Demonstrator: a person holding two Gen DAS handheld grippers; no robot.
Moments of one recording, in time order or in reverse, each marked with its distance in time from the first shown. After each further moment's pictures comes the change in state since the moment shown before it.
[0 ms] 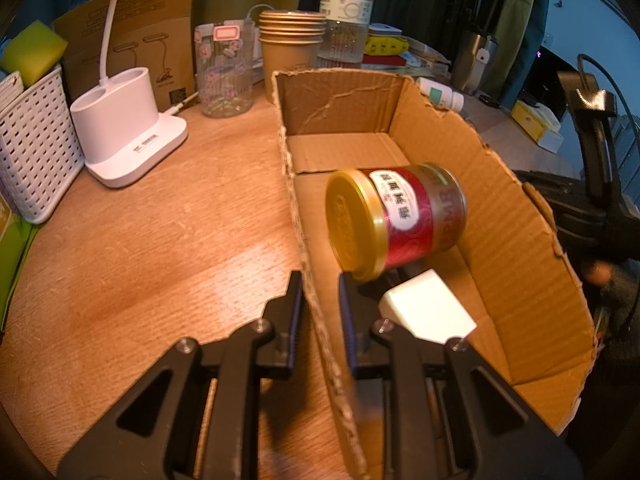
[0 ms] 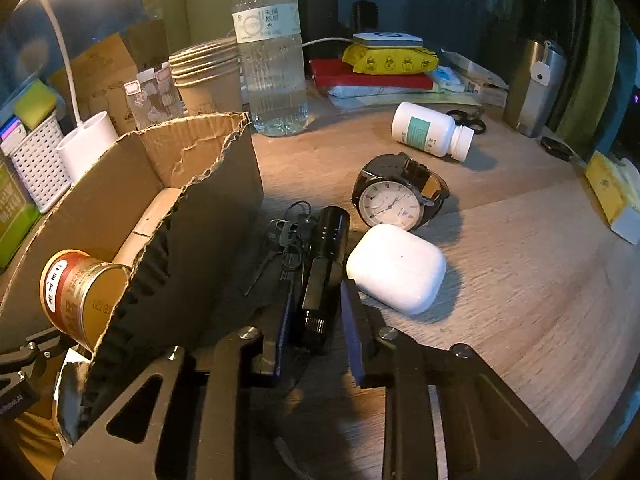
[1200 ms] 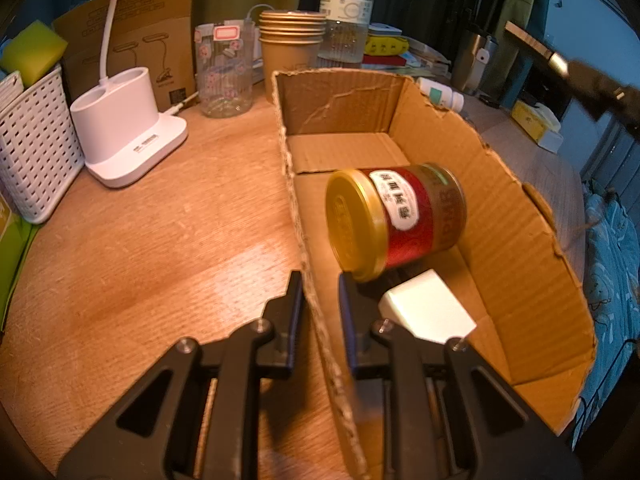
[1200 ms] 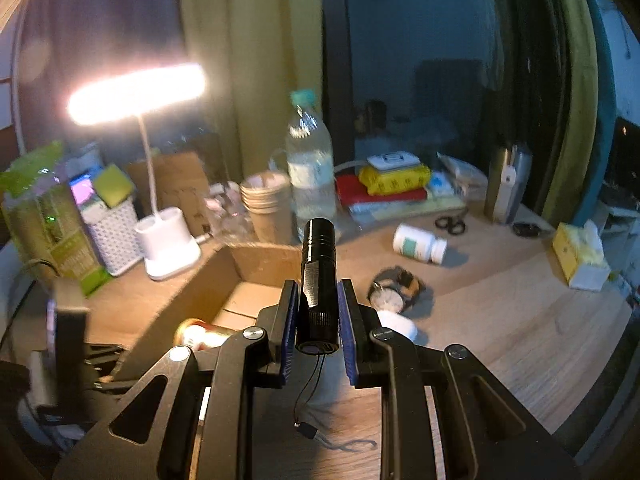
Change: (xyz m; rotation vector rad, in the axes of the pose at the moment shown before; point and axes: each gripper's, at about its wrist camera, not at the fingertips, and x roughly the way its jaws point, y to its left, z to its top) left arm 0.000 0.000 0.000 0.000 0.000 0.000; right arm -0.147 0.029 0.013 -0.026 -0.341 0.056
